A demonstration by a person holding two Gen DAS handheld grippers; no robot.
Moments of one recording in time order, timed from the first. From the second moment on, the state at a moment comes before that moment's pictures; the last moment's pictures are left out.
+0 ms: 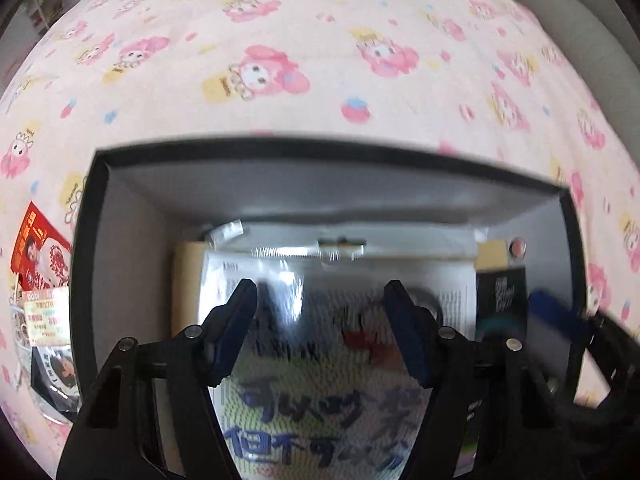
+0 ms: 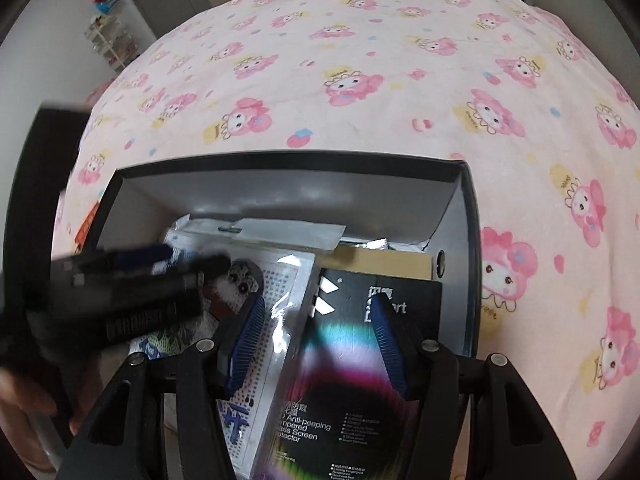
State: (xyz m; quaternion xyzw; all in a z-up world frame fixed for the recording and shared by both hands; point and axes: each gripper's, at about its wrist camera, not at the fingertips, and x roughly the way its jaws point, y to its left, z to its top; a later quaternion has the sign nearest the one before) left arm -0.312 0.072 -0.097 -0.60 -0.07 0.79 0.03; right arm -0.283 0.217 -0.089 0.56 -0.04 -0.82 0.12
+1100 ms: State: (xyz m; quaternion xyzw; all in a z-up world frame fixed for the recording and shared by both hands) left arm -0.302 0.074 -0.107 -0.60 -0.05 0.80 0.08; right arm -0.304 0.236 -0.096 0.57 -0.10 -0.79 0.19
